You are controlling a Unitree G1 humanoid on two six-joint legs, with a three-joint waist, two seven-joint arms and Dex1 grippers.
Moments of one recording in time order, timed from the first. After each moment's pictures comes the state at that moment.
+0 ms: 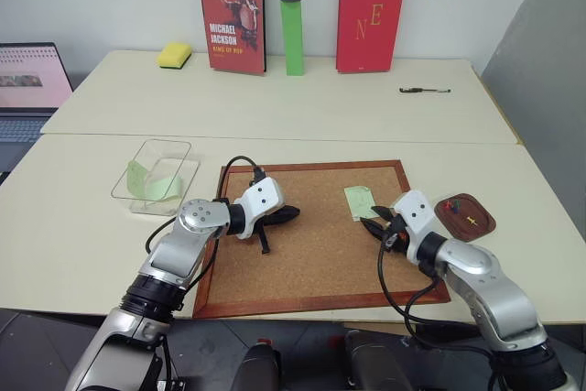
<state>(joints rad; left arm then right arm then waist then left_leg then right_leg) -0.45 0.55 -0.25 0.13 -0.07 0.21 -0.95 -0.15 -0.43 0.16 -0.32 0.16 0.51 0.50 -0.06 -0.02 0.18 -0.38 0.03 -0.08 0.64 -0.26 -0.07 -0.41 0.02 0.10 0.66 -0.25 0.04</state>
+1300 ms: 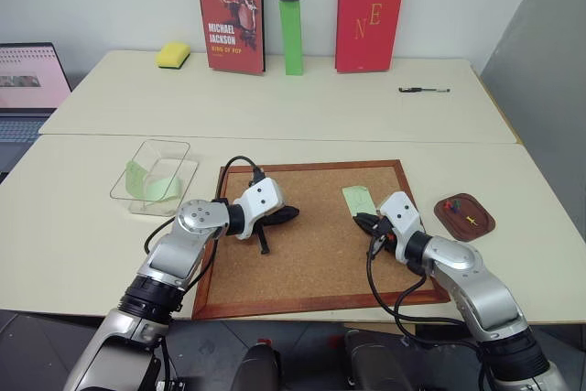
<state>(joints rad) -0.44 0.55 -0.25 0.12 -0.07 0.21 -0.95 -0.16 -0.42 0.19 -0.26 0.14 0.47 0.55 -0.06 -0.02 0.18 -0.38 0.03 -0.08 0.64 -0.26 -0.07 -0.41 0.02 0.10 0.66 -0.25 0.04</state>
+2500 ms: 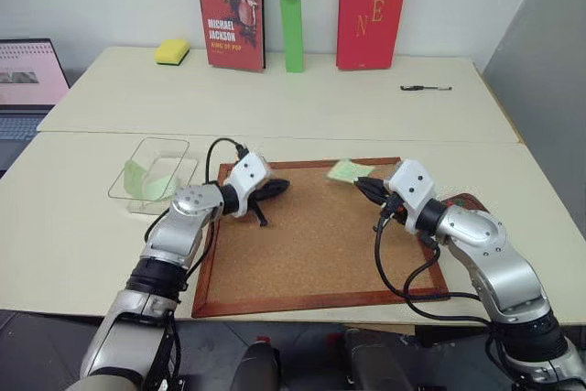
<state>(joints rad) -0.59 0.49 -0.14 0.31 -0.10 0.12 -0.86 -0.31 -0.49 0.15 -0.41 0.14 0.46 0.59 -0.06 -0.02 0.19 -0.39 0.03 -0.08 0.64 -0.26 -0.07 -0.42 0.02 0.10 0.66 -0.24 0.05</state>
